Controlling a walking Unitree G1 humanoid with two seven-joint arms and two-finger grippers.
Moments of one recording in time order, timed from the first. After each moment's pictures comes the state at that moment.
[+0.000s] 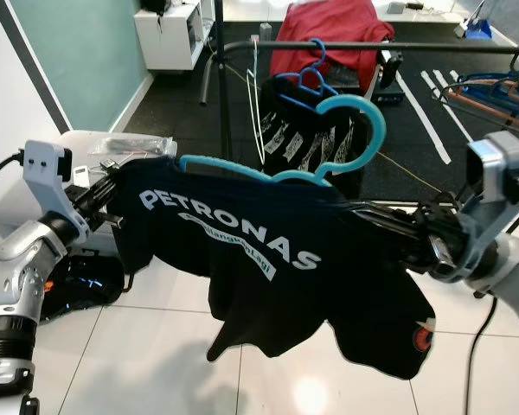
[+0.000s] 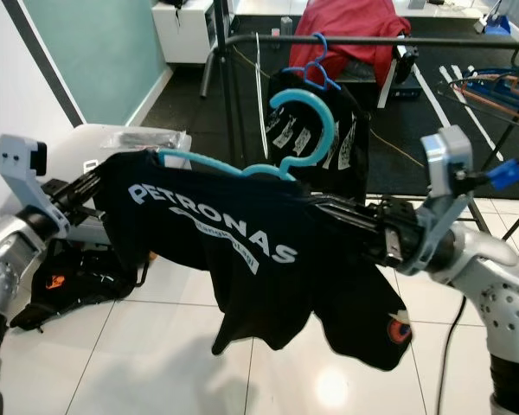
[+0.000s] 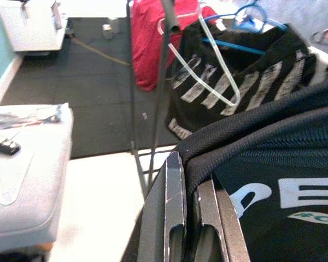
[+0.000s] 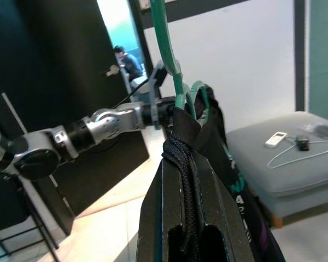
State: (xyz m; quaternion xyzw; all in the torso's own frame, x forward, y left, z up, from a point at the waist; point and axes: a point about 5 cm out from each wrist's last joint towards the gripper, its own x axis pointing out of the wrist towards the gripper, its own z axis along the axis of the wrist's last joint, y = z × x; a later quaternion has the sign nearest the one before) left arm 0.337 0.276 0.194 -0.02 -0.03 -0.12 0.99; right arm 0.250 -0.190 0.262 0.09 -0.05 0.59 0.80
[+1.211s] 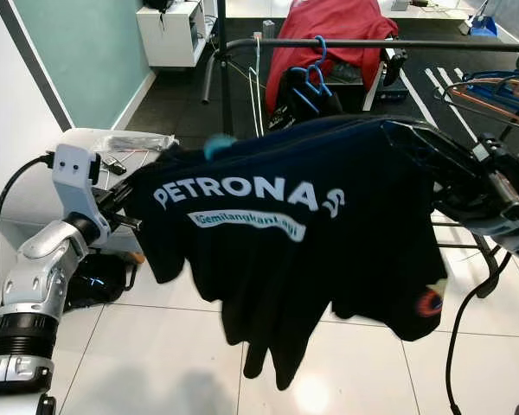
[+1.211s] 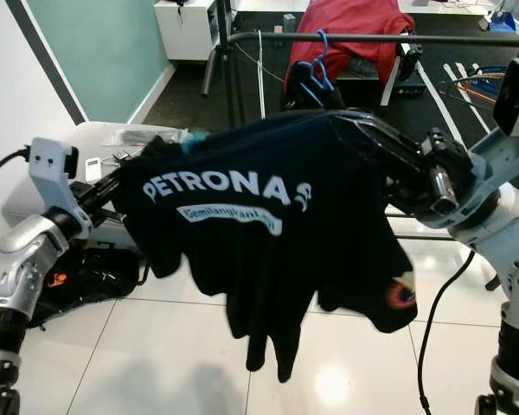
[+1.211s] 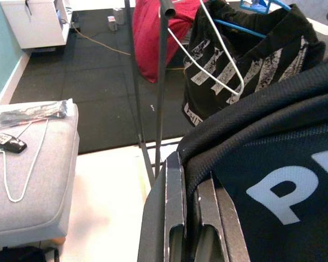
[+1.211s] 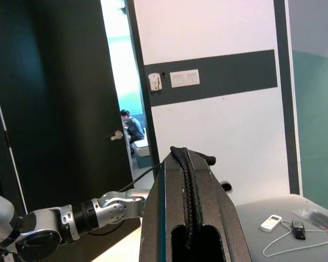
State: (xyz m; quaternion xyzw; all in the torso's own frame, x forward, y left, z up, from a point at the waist) left arm 0.344 0.252 0.191 0.00 -0.02 -0.12 0.99; right arm 0.245 -0.202 0.325 0.13 -0.21 0.58 0.77
